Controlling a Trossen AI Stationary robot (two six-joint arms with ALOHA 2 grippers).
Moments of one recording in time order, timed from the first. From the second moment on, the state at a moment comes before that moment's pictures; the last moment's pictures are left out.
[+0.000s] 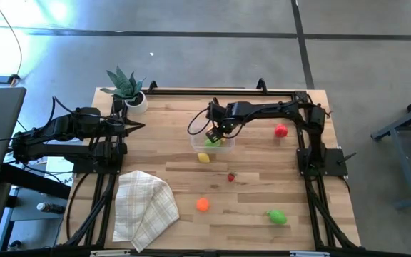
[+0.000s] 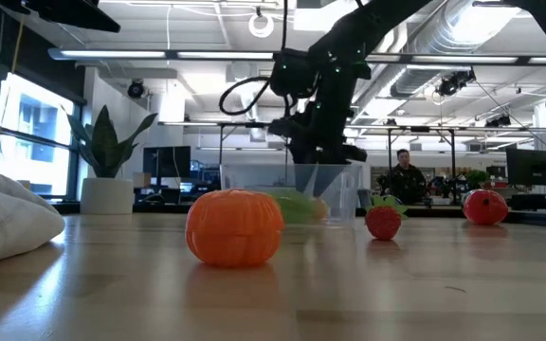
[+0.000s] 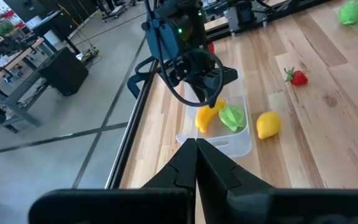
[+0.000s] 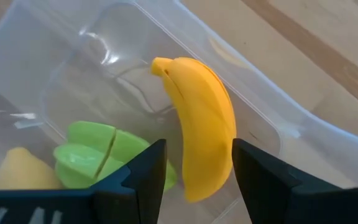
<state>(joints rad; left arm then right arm) 0.24 0.42 0.74 -0.69 -0.17 0.40 -0.28 1.97 1.44 -0.72 0.02 0.58</state>
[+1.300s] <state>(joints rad) 0.24 0.42 0.74 -0.69 -0.17 0.40 -0.21 1.69 1.44 -1.05 0.19 0.81</state>
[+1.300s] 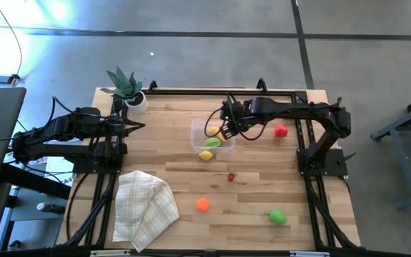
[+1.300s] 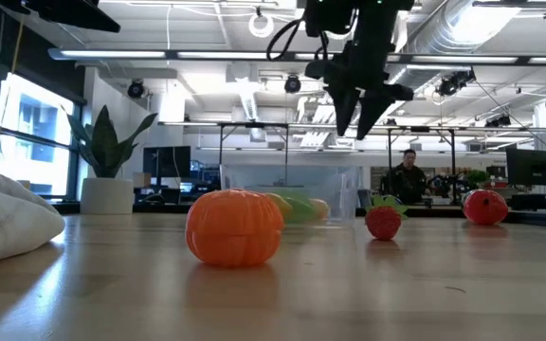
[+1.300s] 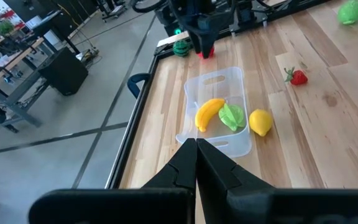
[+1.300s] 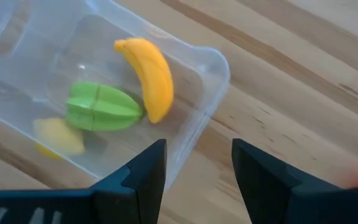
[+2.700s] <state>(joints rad) 0.24 0.42 0.74 -0.69 -0.17 0.40 -0.50 0.70 0.68 -1.09 0.18 1.10</state>
